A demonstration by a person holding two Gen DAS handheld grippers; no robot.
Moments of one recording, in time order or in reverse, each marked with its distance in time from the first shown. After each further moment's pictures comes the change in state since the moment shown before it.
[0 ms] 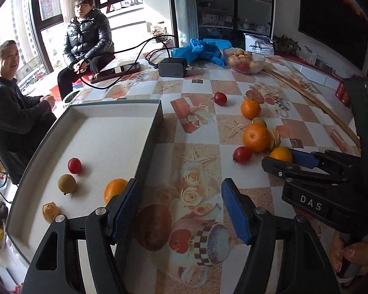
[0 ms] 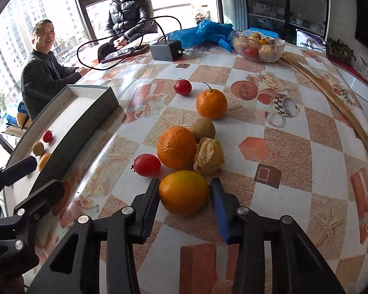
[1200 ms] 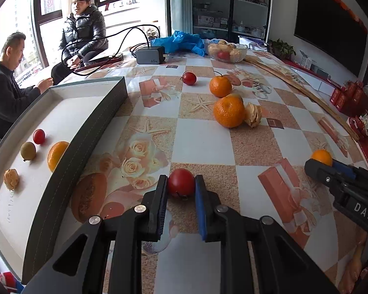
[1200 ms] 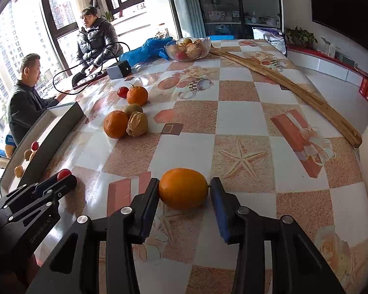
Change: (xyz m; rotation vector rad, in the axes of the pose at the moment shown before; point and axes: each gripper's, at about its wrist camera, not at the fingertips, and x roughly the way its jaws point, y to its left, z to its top) left arm 0.013 -0.043 -0.040 -0.046 -0.030 -0.035; right arm -0.053 -0.060 -0.063 0.151 -0.103 -0.100
